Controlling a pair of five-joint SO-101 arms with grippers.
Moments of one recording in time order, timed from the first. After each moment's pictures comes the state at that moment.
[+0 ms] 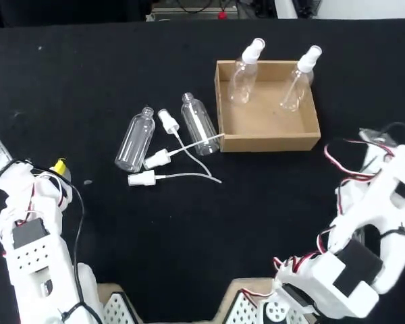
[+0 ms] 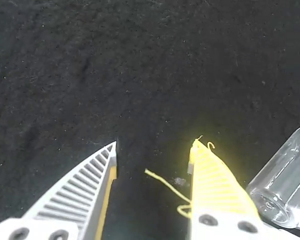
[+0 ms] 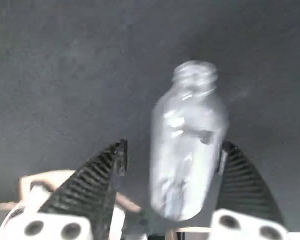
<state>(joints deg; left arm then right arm) -30.8 -63.4 76.0 35.8 11.5 44.0 -3.2 24.0 86.9 35.6</state>
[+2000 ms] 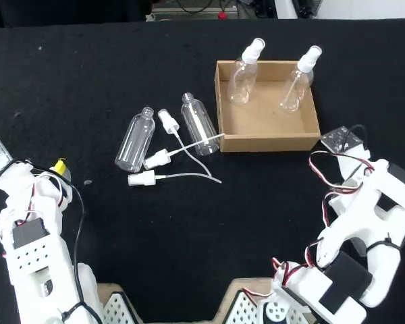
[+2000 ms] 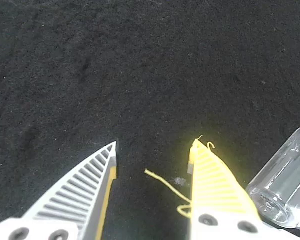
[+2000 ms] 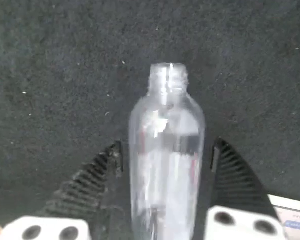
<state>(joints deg) -30.8 -63.4 76.0 35.8 11.5 42.5 -10.8 38.1 63.5 67.6</state>
